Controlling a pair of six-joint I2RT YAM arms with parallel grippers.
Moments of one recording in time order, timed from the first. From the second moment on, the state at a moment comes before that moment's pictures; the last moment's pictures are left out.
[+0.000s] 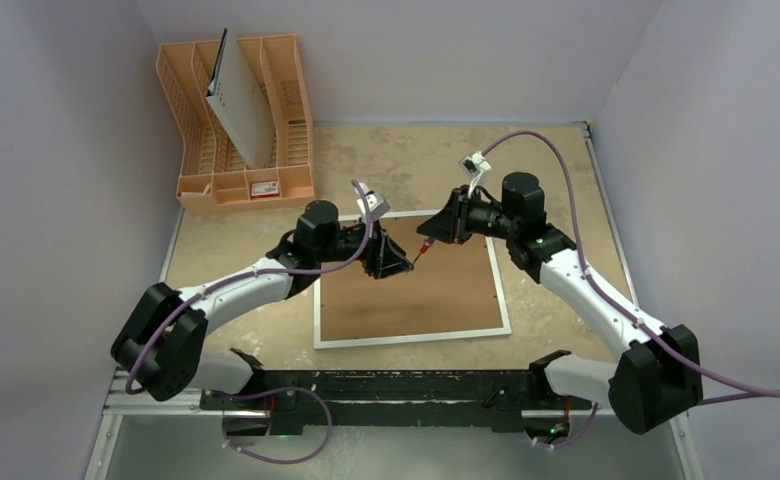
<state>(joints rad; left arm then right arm) -0.62 1.35 0.72 0.36 0.67 -0.29 0.39 1.21 0.87 -0.03 -0.70 0.46</state>
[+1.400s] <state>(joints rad) -0.70 1.25 0.88 -0.16 0.43 0.29 0.35 1.24 0.96 -0.24 -0.88 0.45</state>
